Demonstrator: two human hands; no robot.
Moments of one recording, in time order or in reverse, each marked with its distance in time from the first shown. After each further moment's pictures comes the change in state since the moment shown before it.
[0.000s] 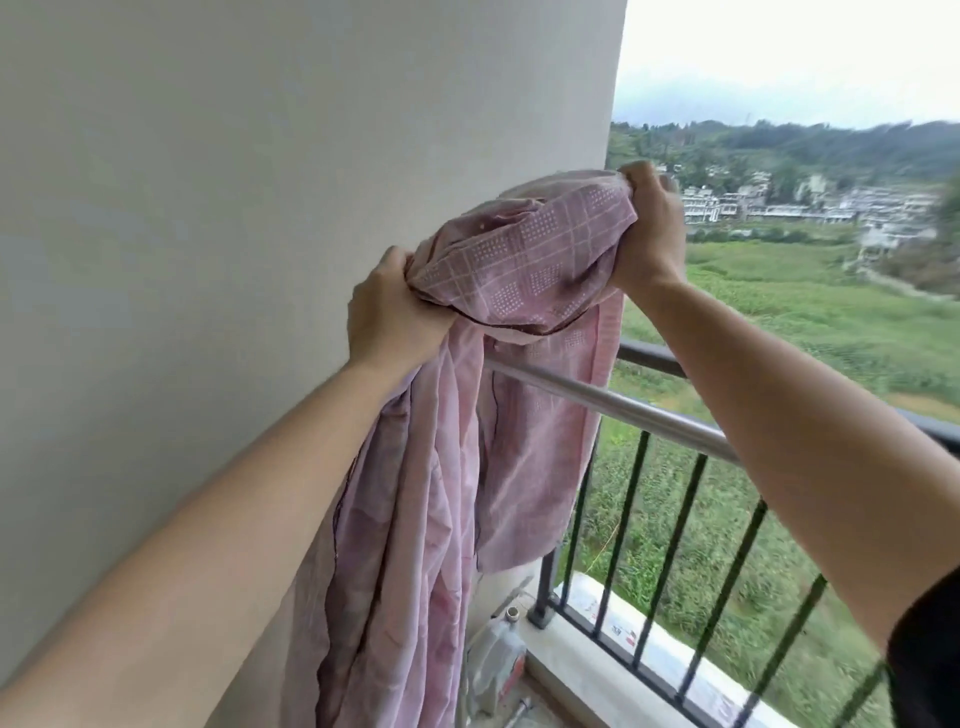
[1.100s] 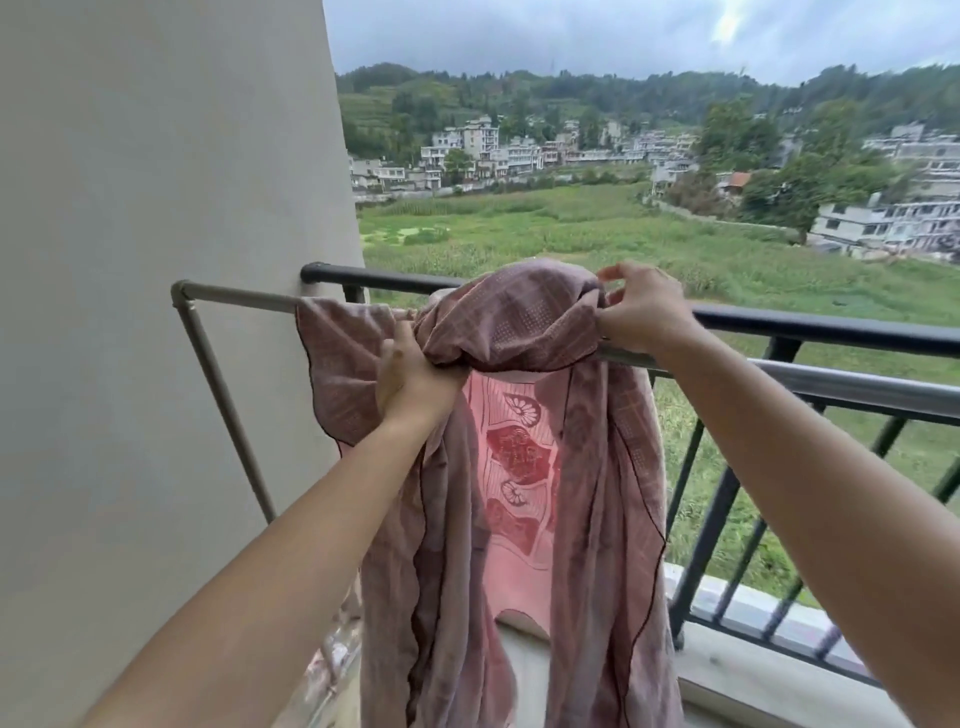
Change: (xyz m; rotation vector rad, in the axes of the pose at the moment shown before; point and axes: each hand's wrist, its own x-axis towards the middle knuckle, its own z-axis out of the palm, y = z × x) left_hand -0.315 0.270 0.107 -0.142 -0.456 -0.166; right_hand -0.198 0.119 -0.441 -0.346 -0.326 0.468
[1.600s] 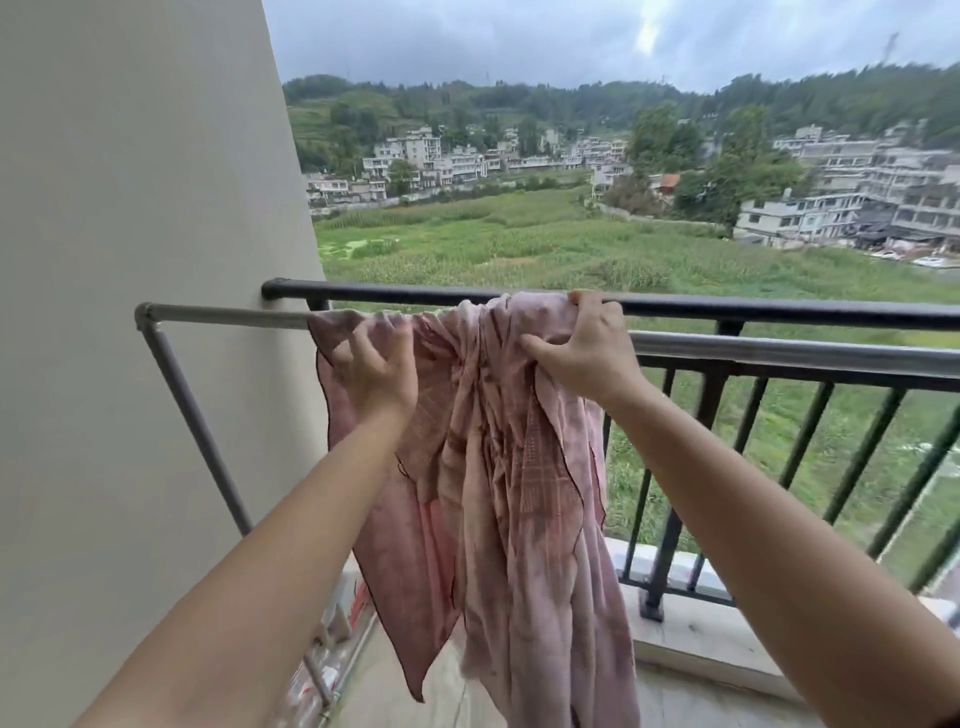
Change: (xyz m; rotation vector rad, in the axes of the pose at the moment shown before) left_hand 0.018 -0.021 -0.011 -0.330 0.056 -0.052; right_hand -0.061 -0.018 0.038 0.042 0.119 0.070
